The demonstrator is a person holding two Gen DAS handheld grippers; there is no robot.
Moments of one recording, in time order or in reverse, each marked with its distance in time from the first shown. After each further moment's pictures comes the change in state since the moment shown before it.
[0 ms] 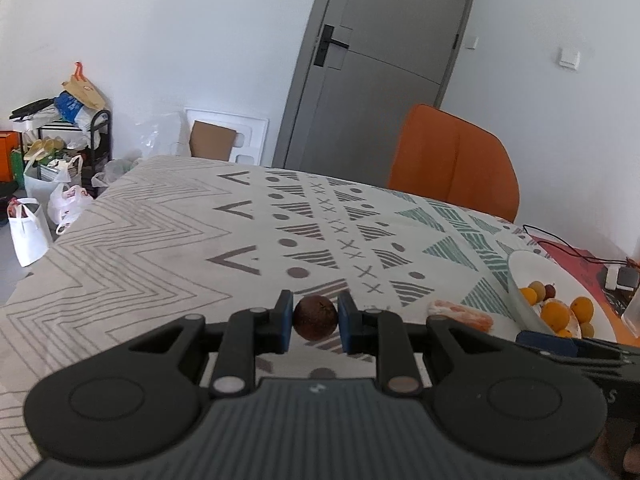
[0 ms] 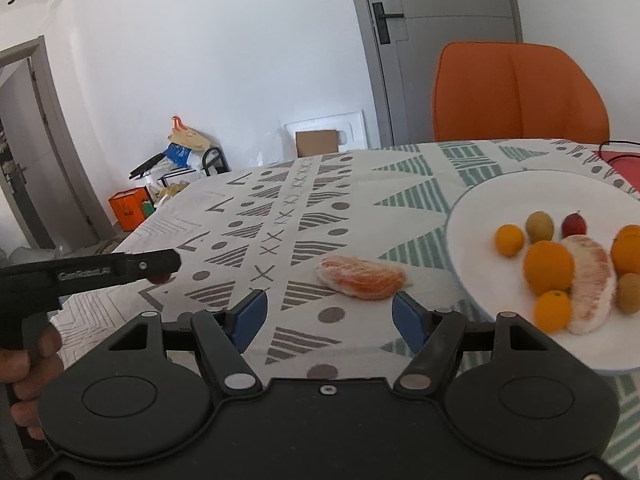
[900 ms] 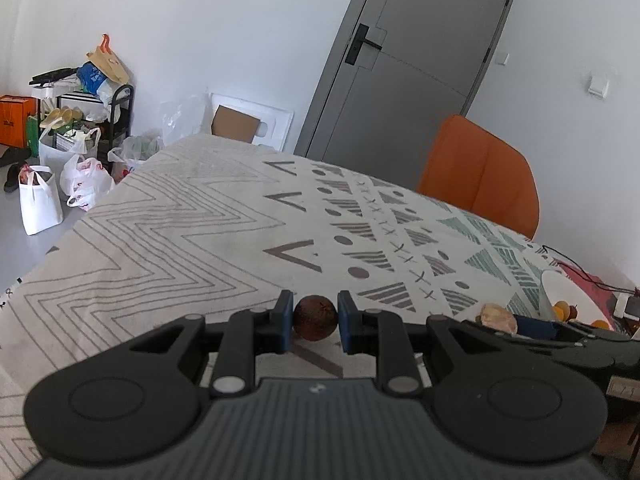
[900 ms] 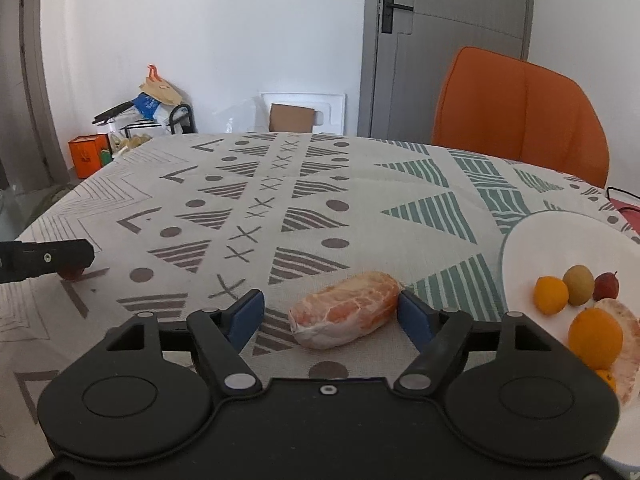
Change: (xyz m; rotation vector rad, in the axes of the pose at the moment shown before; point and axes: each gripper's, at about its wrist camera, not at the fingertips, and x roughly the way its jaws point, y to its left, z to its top) left arm 0.011 0.043 -0.001 -0.095 0.017 0.014; right arm 0.065 0.031 0.012 -0.164 0.059 -0.167
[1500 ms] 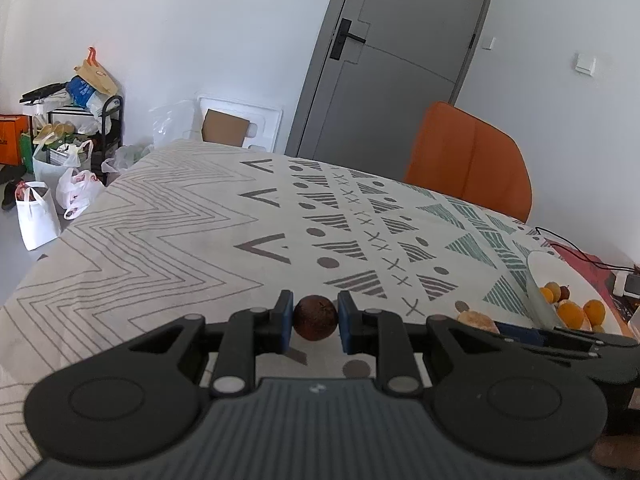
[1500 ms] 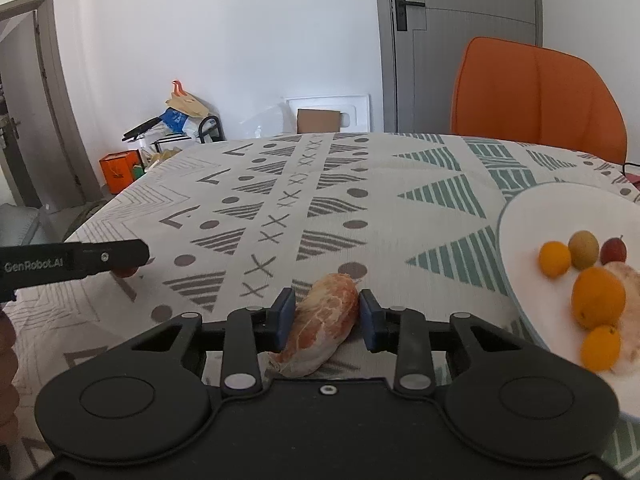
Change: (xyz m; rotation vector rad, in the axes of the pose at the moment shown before) left arm -0.008 -0.027 -0.004 0.062 0.002 0.001; right arm -0.028 -0.014 -0.012 0.056 -0.007 0.133
